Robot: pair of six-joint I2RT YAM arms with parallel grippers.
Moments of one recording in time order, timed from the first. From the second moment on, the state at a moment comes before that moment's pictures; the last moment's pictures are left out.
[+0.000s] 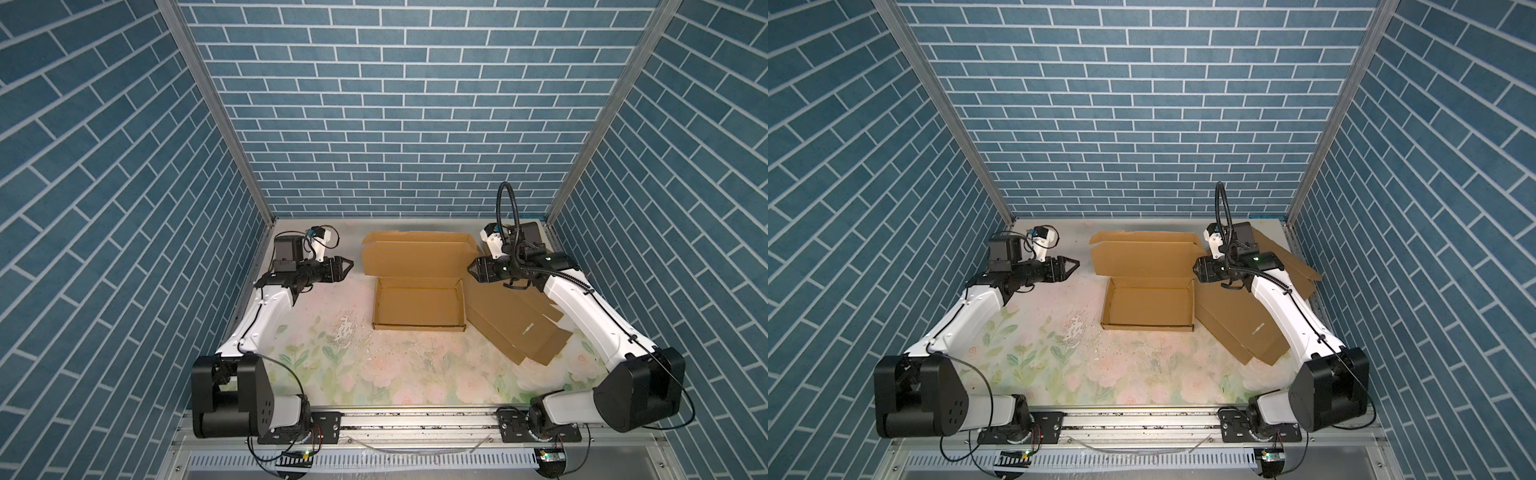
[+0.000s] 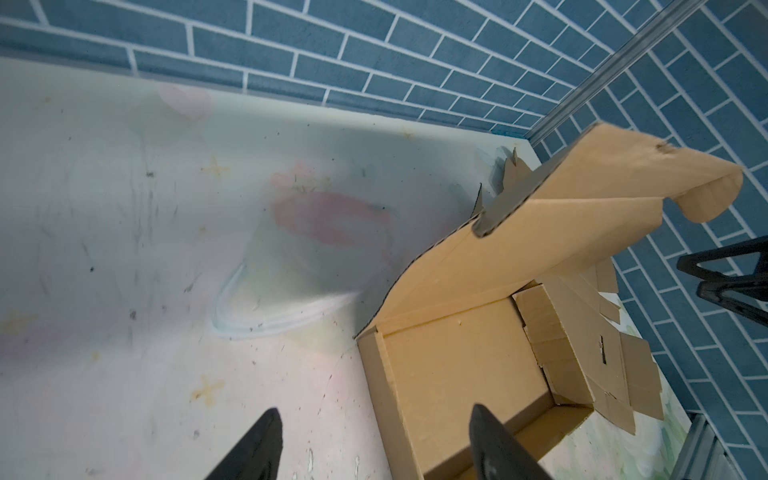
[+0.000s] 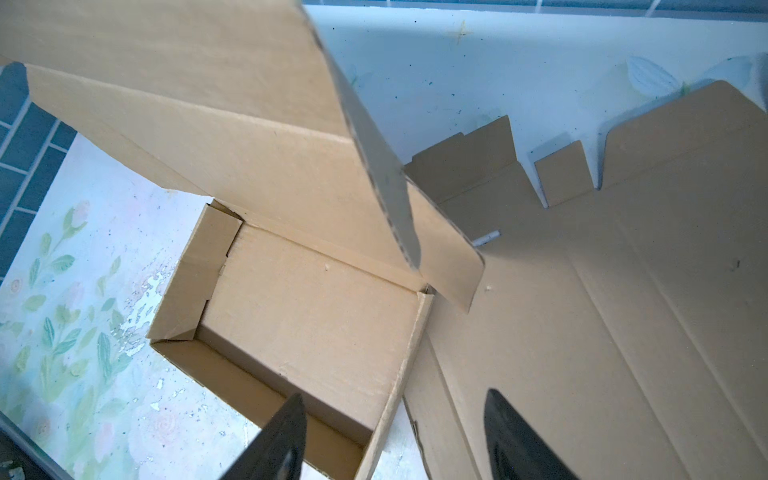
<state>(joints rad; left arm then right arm) 0.00 1.39 1.02 -0.32 0.63 -0.11 0.30 1.41 1.25 -0.71 -0.28 0.03</state>
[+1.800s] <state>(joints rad) -0.15 1.69 1.17 -0.24 0.70 0.05 0.24 1.51 1.12 -0.26 -0.49 -0.08</state>
